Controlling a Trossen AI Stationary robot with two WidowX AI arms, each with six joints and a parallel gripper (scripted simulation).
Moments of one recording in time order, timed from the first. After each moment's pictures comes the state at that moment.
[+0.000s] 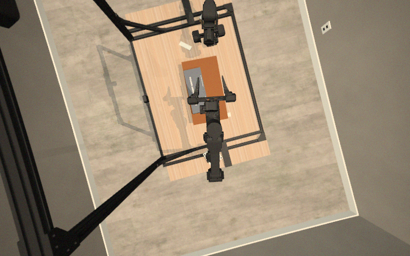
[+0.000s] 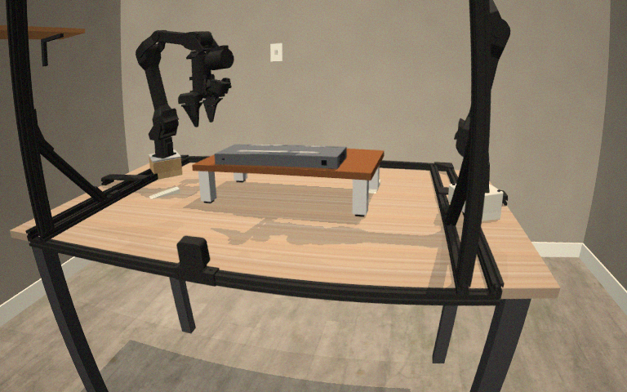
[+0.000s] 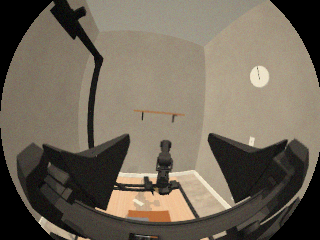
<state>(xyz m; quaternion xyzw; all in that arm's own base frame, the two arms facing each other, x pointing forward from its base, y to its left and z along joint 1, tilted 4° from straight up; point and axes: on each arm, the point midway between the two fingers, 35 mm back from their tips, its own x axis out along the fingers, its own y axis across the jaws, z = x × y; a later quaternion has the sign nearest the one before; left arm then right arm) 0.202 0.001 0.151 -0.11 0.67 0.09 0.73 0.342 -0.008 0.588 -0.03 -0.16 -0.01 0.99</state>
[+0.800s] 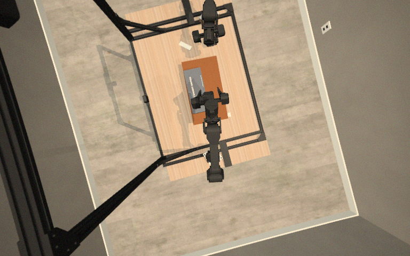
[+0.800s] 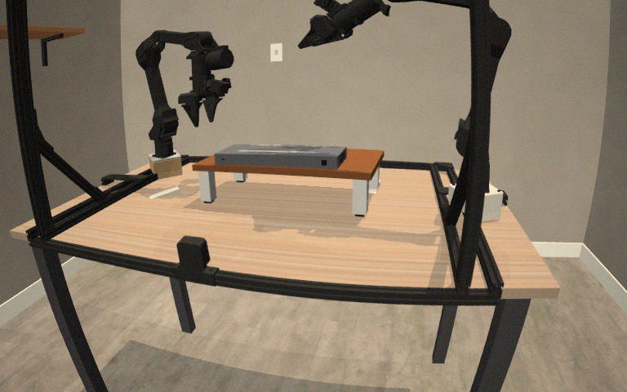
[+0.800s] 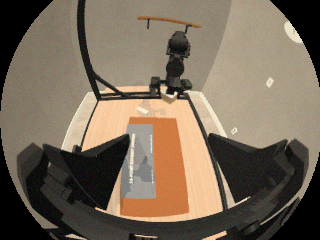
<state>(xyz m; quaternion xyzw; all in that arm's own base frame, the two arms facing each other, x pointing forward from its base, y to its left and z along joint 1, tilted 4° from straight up) 0.202 0.001 0.151 -0.11 0.67 0.09 0.73 0.361 -0.005 0.351 -0.05 0.25 0.01 0.97</state>
